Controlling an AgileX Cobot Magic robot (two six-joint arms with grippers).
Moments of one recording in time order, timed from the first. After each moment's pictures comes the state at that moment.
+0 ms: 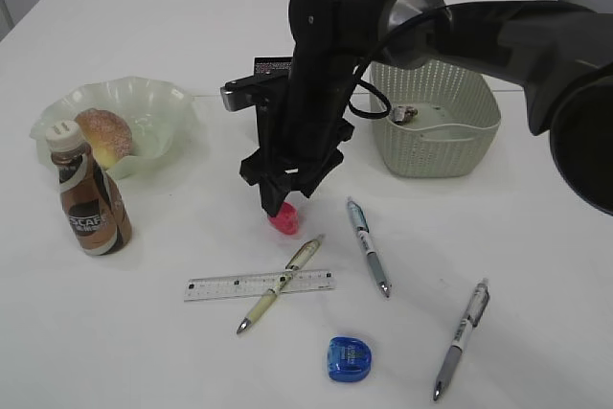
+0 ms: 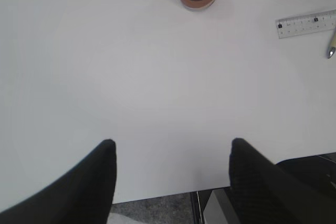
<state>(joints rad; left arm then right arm) -0.26 0.90 -0.98 0.11 1.25 -0.18 0.50 2.40 -2.12 0.19 1.22 -0.25</state>
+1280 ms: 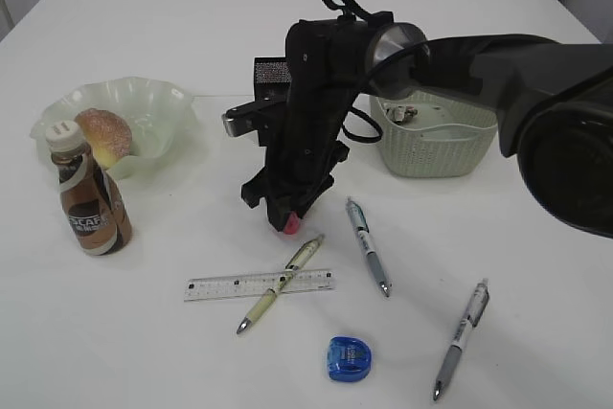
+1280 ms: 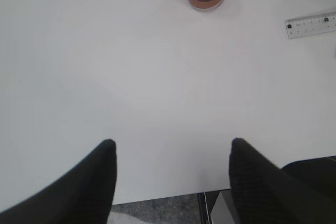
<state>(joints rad) -0.26 0.90 -0.98 0.14 1.25 -0.18 0.50 2.47 -2.12 0.19 1.15 -0.27</state>
